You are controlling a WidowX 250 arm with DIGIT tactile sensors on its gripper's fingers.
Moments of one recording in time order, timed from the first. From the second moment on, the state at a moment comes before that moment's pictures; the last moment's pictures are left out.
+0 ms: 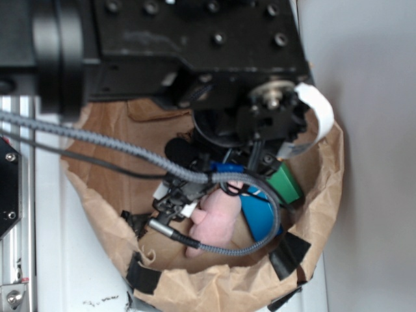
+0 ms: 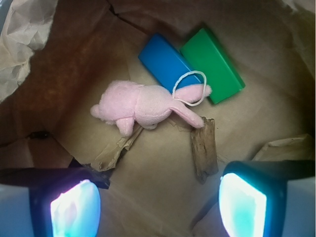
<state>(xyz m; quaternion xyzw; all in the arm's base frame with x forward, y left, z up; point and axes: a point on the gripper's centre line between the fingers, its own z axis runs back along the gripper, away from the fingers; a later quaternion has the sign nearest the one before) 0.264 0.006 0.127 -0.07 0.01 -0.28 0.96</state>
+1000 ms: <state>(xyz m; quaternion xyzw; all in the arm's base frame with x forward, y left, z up) 0.287 0.014 0.027 -0.03 -0.02 -0.30 0.95</state>
